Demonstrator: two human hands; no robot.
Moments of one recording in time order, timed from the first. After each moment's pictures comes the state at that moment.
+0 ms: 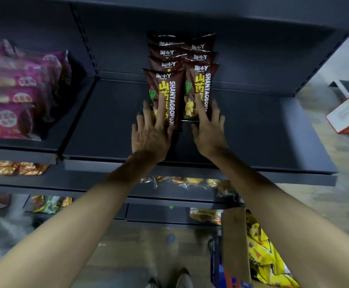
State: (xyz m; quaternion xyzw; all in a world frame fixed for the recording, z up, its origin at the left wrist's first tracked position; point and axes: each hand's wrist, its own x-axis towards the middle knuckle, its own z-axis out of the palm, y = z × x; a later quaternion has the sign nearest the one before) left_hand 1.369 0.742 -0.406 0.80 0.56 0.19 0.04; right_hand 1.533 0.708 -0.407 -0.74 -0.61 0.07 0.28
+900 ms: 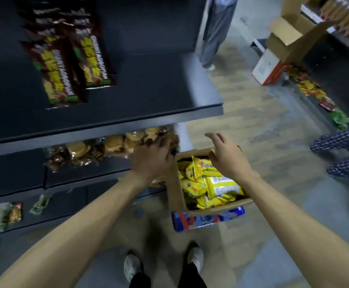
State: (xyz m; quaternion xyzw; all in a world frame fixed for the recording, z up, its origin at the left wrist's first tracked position) left_hand 1.491 0.531 -0.436 0.95 0.30 0.12 0.02; right_hand 1.693 0.394 -0.434 -0.82 -0.56 0.05 0.14
